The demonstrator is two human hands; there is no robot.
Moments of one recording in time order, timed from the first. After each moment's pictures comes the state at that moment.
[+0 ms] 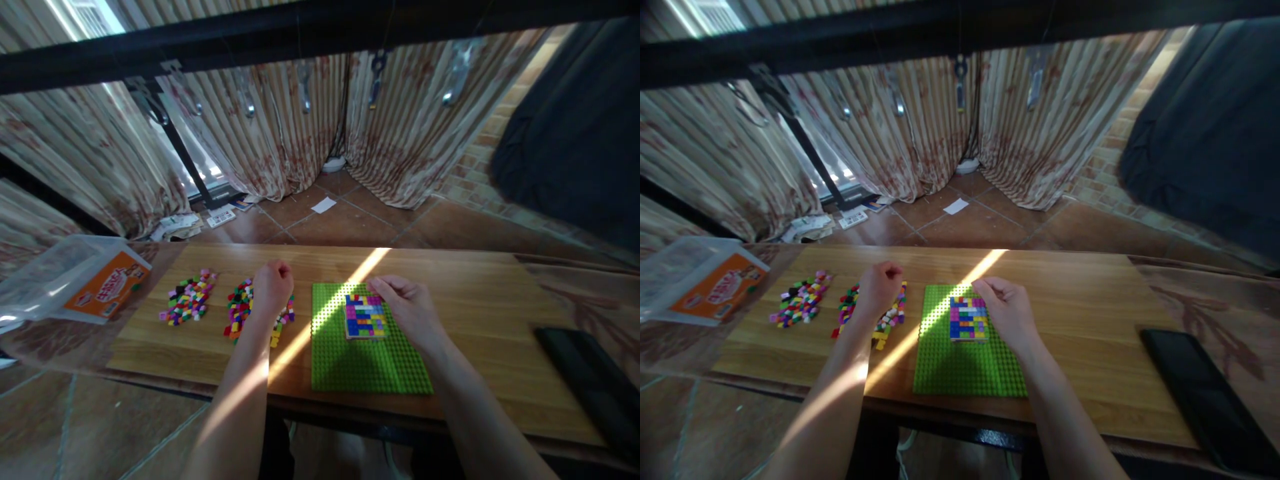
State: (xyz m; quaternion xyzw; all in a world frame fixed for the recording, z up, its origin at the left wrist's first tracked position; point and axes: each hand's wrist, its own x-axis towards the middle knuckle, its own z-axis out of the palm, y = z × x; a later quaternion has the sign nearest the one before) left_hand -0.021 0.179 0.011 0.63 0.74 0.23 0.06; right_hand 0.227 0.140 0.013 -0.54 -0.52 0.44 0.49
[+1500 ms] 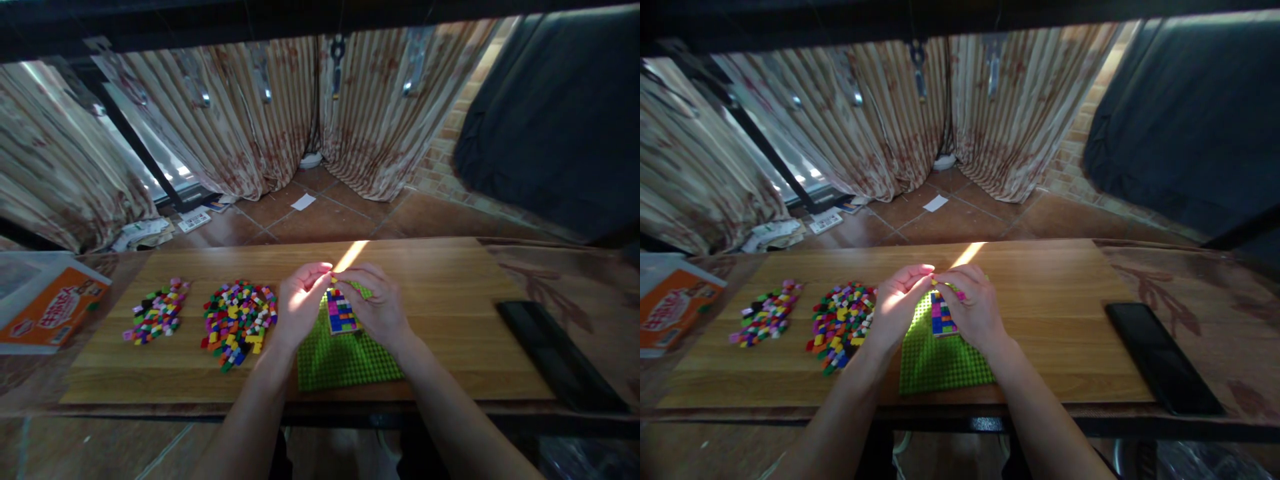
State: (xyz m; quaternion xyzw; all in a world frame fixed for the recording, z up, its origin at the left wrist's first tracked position) left_hand 0.062 0.144 0.018 0.48 0.43 0.54 0.54; right_hand 0.209 0.128 0.025 -0.47 -0.70 0.18 0.50
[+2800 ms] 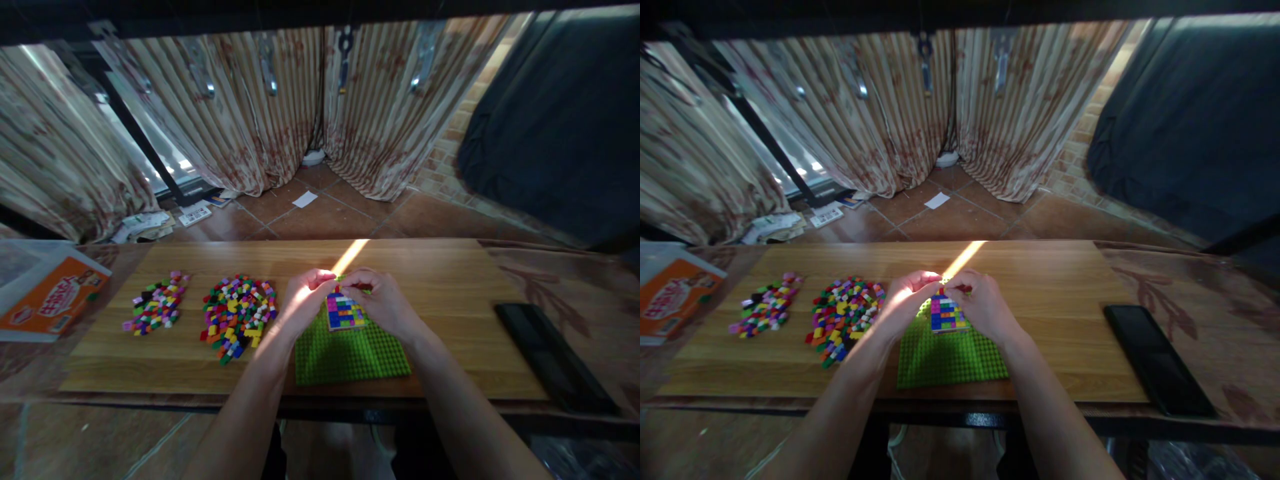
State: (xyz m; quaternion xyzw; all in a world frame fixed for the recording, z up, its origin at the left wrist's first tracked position) left_hand 0.061 0.148 0.007 0.49 0.48 0.45 0.57; right_hand 0.231 0.141 0.013 -0.49 -0.69 0.35 0.39
